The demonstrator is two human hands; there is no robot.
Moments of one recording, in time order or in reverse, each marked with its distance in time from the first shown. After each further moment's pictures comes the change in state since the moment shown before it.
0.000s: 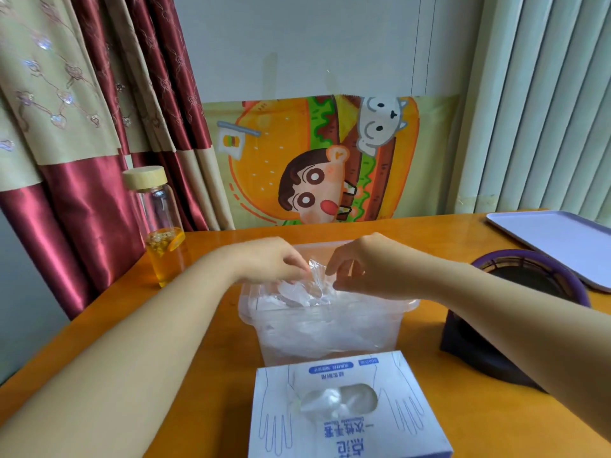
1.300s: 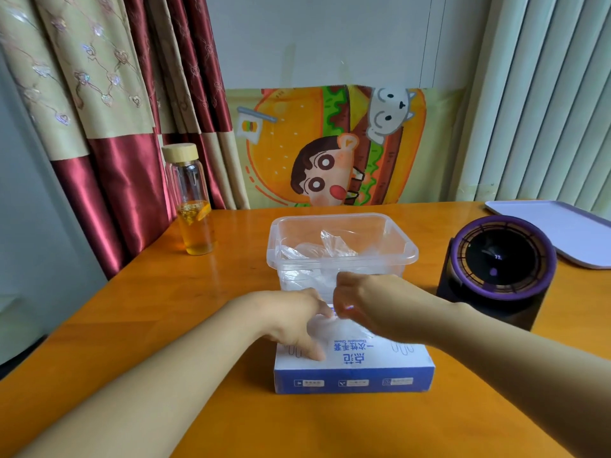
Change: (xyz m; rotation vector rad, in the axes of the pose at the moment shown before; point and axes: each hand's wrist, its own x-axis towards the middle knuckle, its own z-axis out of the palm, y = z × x) left_hand -0.083 0.012 0.095 0.232 -0.206 0.006; right_hand -0.072 -0.050 0.063 -0.290 -0.031 -0.215
